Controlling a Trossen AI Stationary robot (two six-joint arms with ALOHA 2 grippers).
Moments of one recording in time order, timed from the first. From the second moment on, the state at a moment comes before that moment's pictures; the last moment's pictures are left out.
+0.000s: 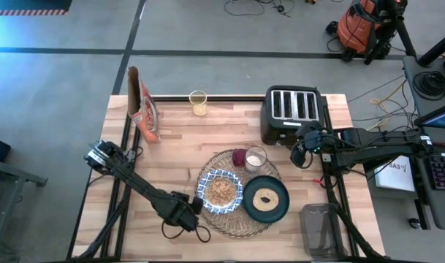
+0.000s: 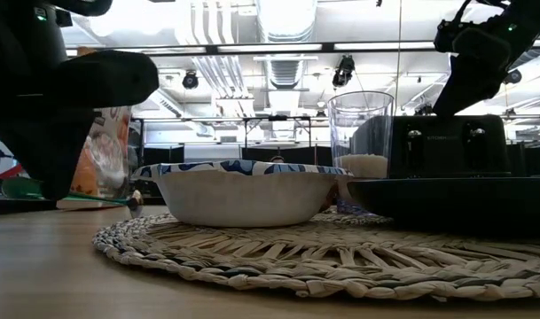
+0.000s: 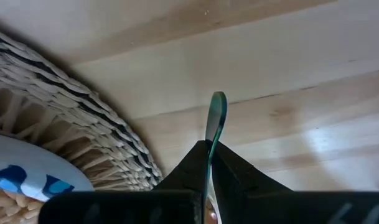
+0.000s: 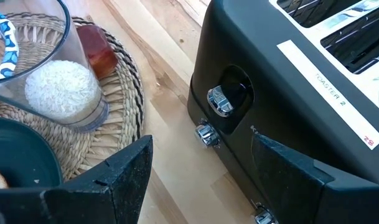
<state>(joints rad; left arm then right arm) -0.61 1.87 1.22 -1.04 -0.31 1.17 -0.01 0.72 0.64 -0.80 0.38 0.43</state>
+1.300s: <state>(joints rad) -0.61 1.85 1.22 -0.89 -0.20 0.57 -0.01 0.72 0.64 -0.80 0.38 0.43</state>
